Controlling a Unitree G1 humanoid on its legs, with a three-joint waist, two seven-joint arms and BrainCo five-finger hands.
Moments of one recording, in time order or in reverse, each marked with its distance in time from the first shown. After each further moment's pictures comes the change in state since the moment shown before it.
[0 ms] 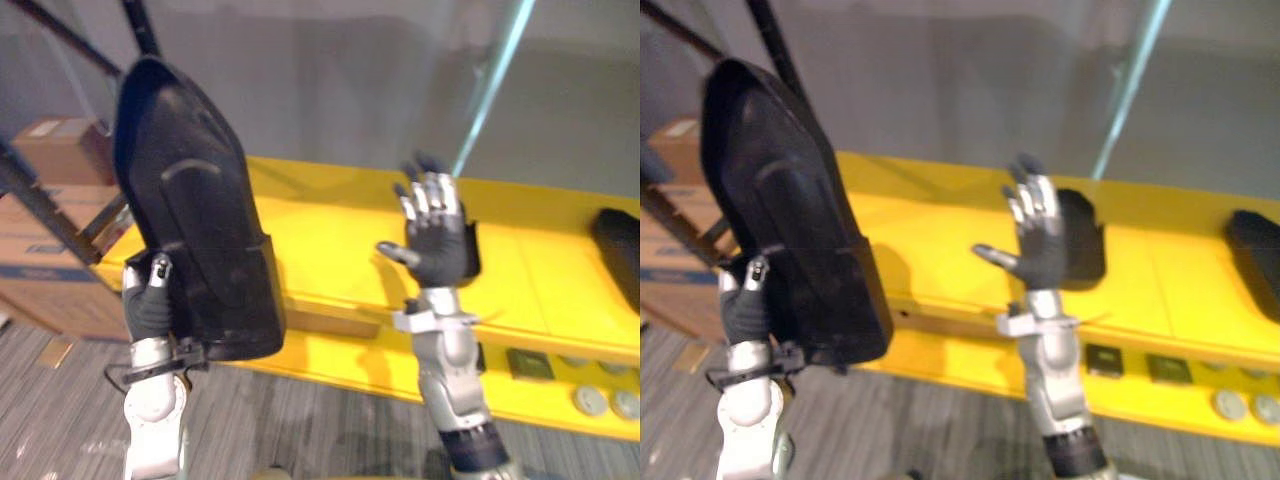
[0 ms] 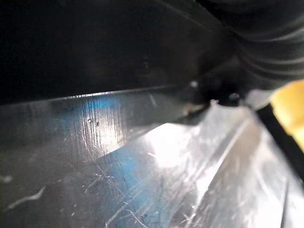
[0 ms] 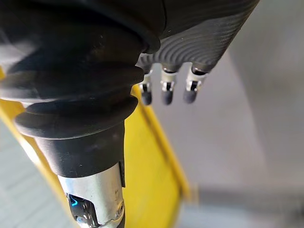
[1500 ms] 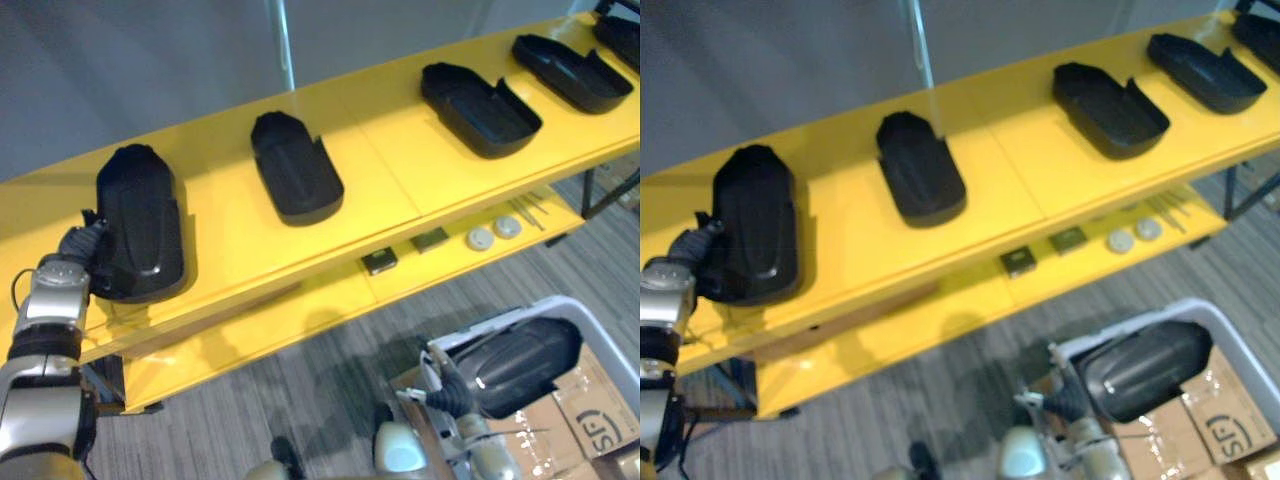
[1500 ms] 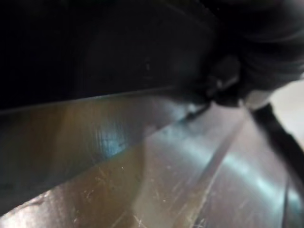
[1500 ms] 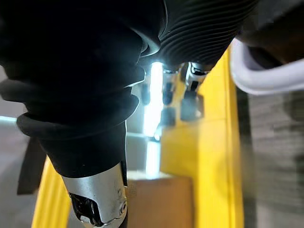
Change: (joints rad) left arm -0.787 0.674 -0.202 1.122 -0.207 0.500 -0.166; right arm 0.382 -0.186 0.023 0.458 -0.298 0.065 0.138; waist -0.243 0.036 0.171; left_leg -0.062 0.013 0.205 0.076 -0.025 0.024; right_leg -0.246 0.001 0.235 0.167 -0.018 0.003
